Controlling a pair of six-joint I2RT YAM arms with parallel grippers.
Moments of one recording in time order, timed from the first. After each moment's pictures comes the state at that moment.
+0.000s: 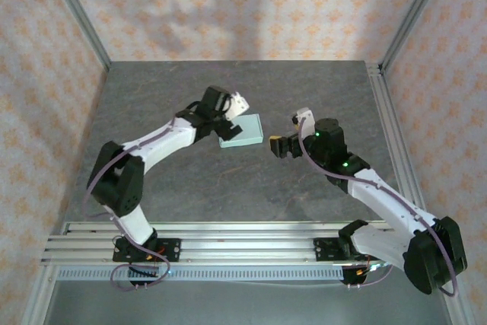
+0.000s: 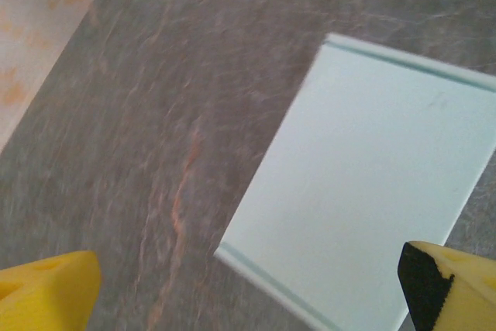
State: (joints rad) left arm -0.47 1.67 1.20 -0.29 -0.10 0.48; right arm 0.47 1.05 0.66 -0.04 -0.19 0.09
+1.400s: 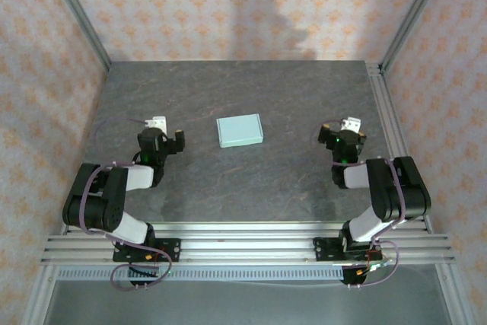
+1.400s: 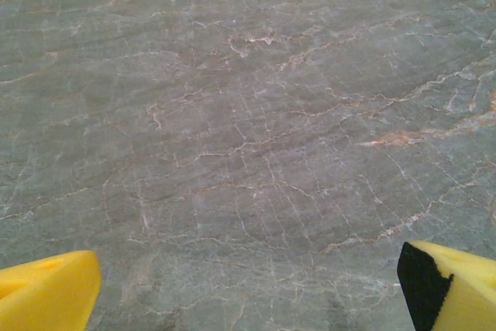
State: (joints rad) left arm -0.04 1.50 0.41 0.59 -0.20 -0.07; right arm 0.05 1.56 0.38 0.80 0.27 0.15
